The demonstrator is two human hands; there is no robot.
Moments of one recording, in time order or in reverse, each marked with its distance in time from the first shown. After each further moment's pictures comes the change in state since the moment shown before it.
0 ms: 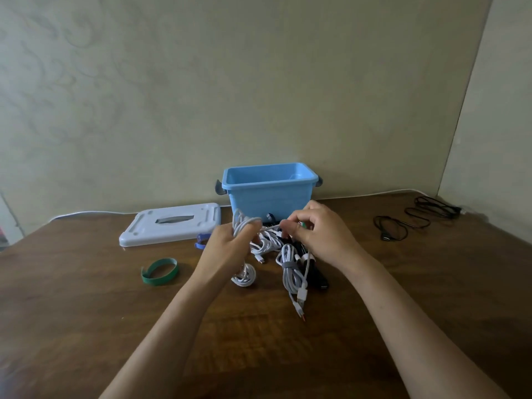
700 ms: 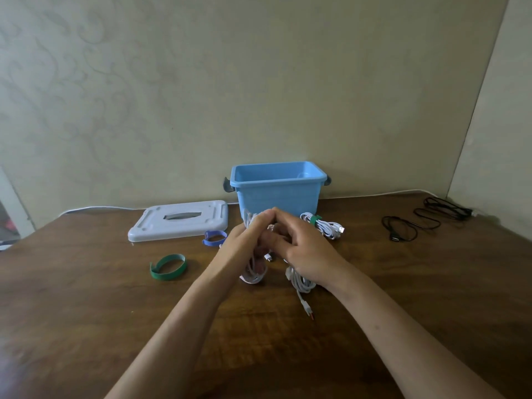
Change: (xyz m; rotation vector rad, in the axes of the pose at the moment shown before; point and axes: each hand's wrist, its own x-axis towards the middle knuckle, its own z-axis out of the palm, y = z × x) left_hand -0.003 0.002 0.005 -0.298 -0.155 -0.088; right_hand -0.016 -0.032 0.034 0.437 -0.209 -0.107
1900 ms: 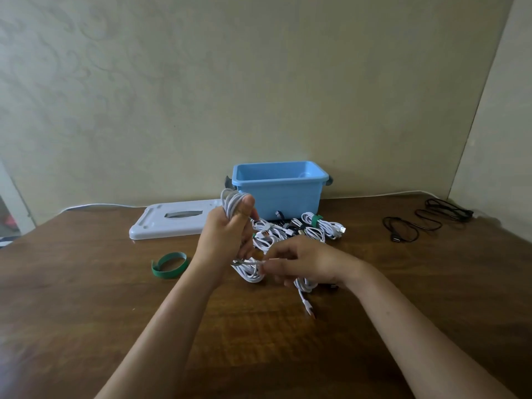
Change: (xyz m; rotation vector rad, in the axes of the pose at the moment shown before) left_hand 0.002 0.009 -0.021 -0.075 0.096 0.255; right_hand -0.001 0.003 -0.015 -0.129 -0.340 0.280
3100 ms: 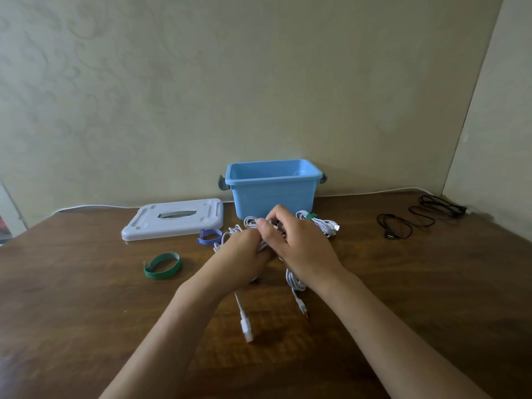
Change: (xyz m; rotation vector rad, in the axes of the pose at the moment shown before) left_hand -0.001 -0.016 0.018 0.985 -0.323 0.084; right_hand 0.007 0.001 0.017 -0.372 0.681 -0.260
